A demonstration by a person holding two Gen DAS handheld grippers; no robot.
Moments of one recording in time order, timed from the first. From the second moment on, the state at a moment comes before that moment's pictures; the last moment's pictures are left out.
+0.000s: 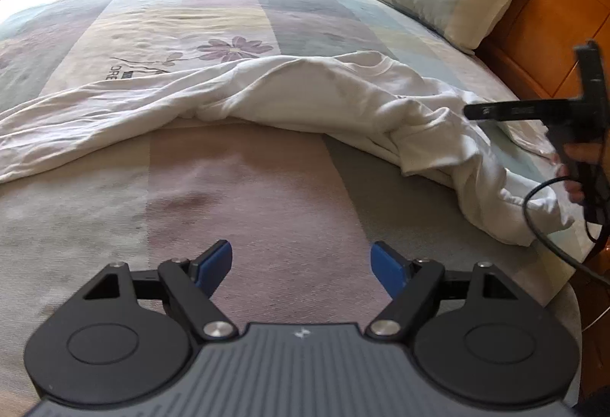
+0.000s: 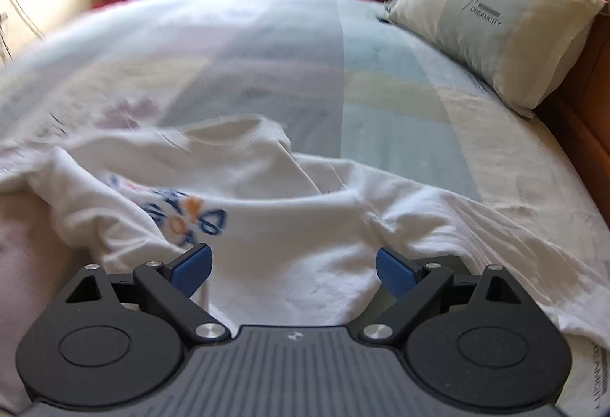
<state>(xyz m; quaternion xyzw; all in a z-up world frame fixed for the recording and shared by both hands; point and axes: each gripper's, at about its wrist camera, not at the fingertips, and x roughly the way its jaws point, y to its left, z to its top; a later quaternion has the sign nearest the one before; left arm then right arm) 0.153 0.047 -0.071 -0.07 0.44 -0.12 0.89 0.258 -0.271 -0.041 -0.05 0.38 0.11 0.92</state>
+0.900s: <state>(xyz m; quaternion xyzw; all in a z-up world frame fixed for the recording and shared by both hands) 0.181 0.018 -0.089 -0.06 0.48 -0.17 0.86 0.183 -0.133 -0.118 -0.55 0.17 0.14 0.80</state>
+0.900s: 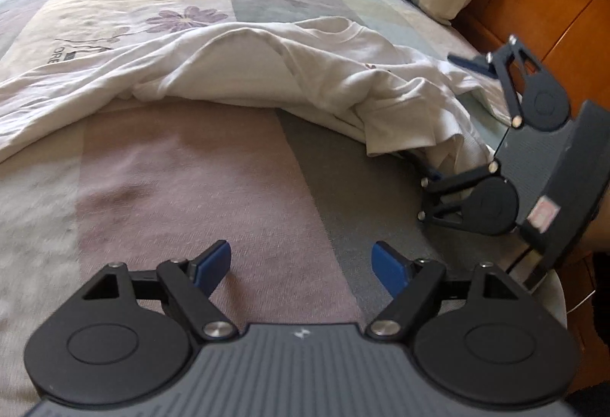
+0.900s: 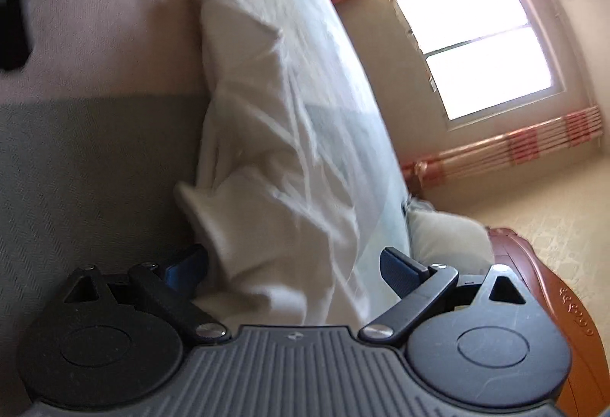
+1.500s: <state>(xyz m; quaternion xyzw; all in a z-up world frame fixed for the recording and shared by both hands) 0.199 0.003 -0.085 -0.12 0.44 -0.24 0.86 0.158 -0.229 -0.049 -0.15 0.35 0.20 0.90</state>
